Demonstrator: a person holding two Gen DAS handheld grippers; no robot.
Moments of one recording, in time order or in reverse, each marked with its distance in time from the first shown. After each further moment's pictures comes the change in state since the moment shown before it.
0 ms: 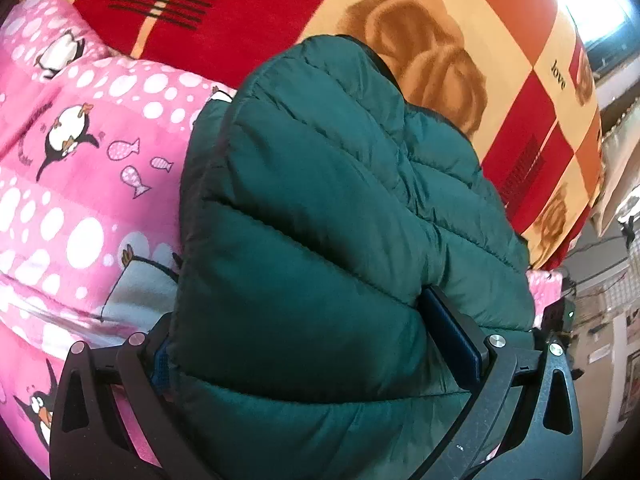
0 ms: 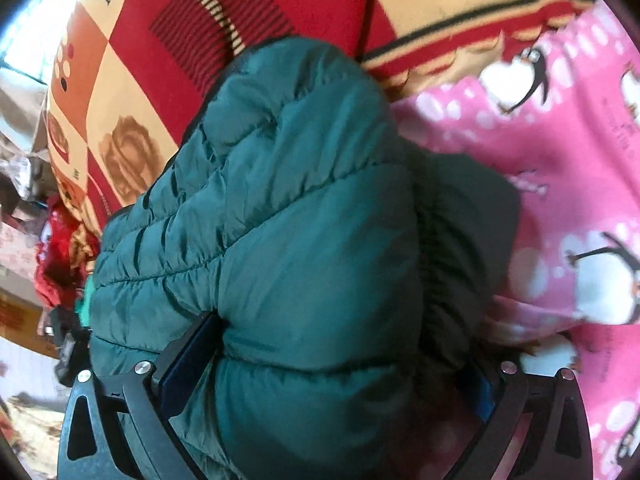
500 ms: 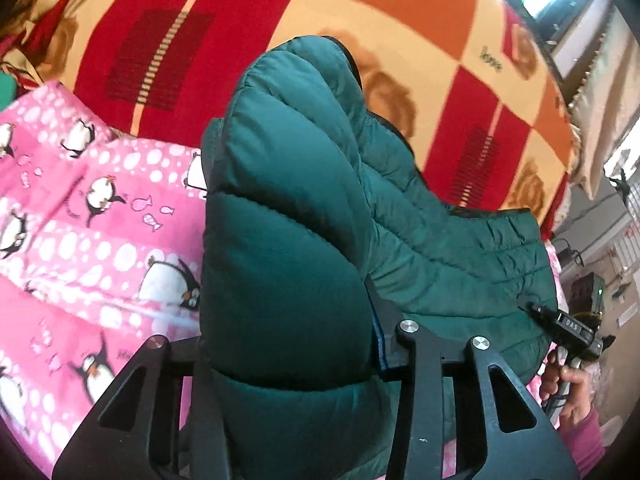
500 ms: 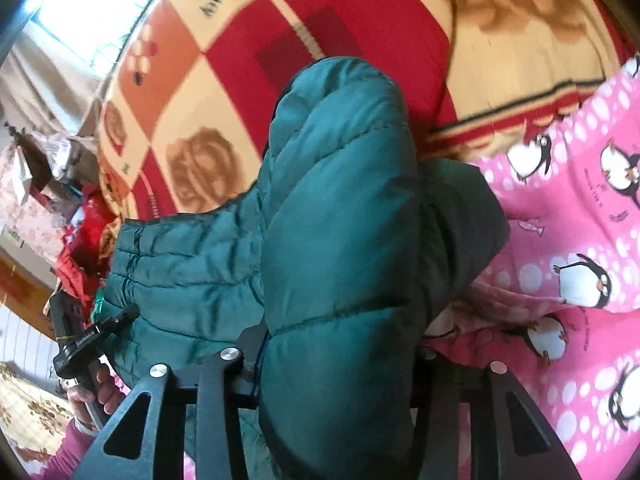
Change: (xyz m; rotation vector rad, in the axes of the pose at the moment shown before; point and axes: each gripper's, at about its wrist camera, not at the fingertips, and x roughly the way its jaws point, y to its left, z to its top) left arm -0.075 -0.050 -0.025 0.158 -0.121 0.018; right arm -0.065 0.063 -0.033 -0.139 -0.167 0.034
